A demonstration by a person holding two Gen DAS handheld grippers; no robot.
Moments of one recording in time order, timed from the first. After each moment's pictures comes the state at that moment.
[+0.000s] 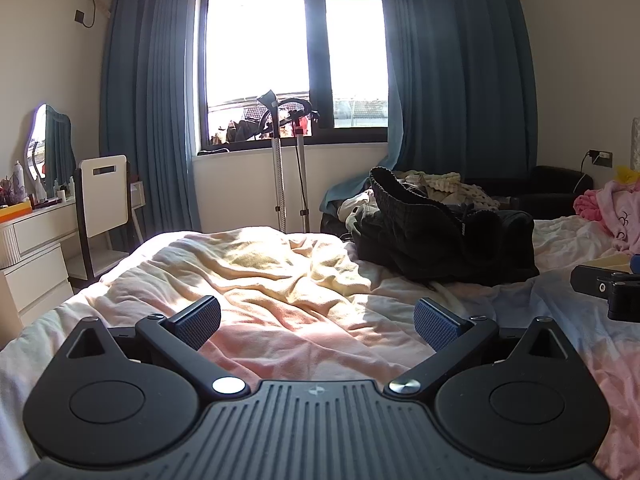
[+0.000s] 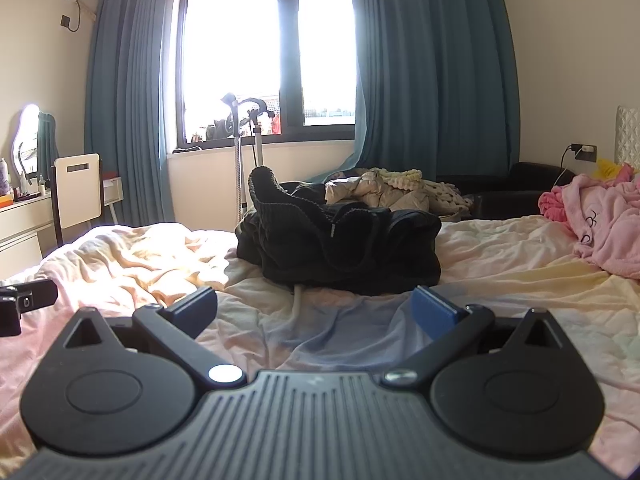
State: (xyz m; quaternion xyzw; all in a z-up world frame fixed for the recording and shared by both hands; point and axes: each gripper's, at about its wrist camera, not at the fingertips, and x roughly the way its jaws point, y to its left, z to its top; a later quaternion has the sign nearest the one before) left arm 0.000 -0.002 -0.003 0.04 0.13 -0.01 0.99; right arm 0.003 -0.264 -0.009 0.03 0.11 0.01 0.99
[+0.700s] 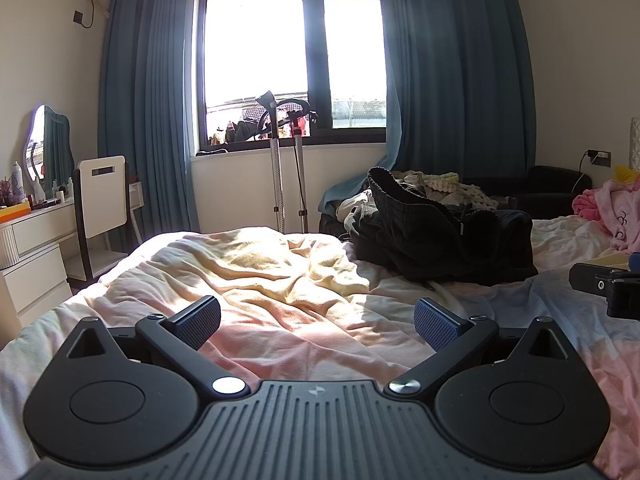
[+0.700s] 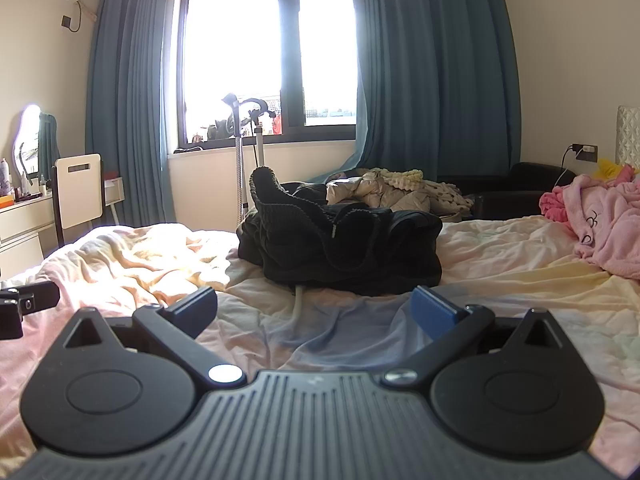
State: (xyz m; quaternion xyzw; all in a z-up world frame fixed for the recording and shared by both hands) left arm 0.000 -0.004 -0.005 0.04 0.13 -0.01 0.99; right arm 0.002 -0.263 -0.008 0.03 0.11 0.01 0.99
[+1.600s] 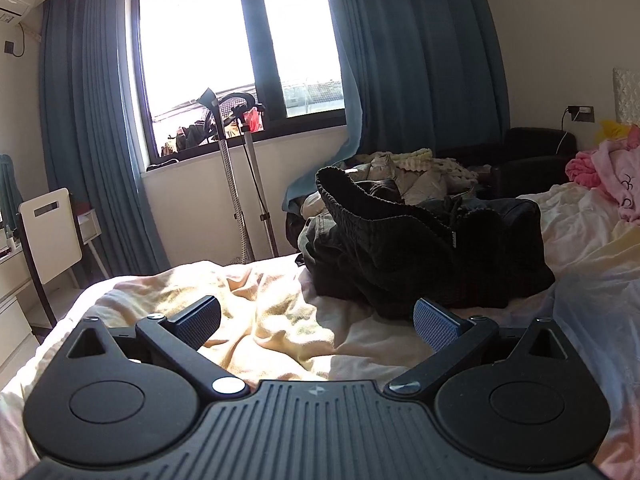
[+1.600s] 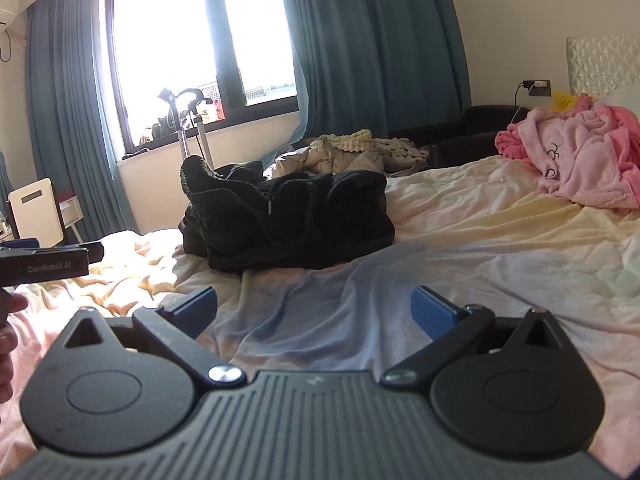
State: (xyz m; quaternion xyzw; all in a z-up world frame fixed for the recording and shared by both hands) left arm 0.172 -0.076 0.007 0.11 0.15 -0.05 0.98; right arm 0.031 -0.313 -0.027 0.13 0.16 -0.05 0.98
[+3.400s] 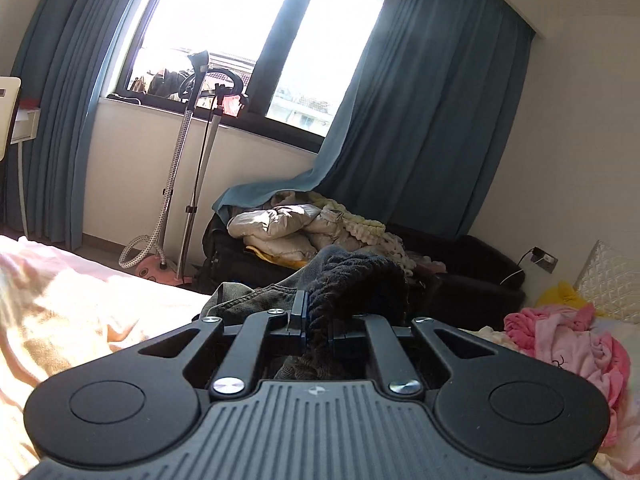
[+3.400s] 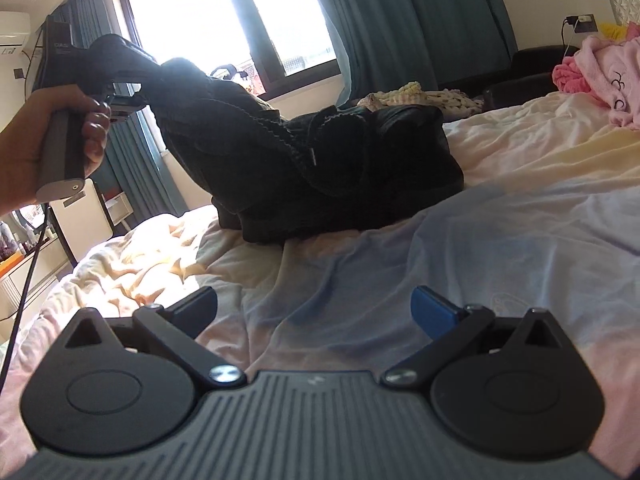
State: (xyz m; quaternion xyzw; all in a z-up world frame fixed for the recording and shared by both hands) left arm 0.274 -0.056 0.097 -0.14 0.17 -0.15 0.96; right arm 0.099 -0.321 -0.074 0.18 0.18 0.05 0.97
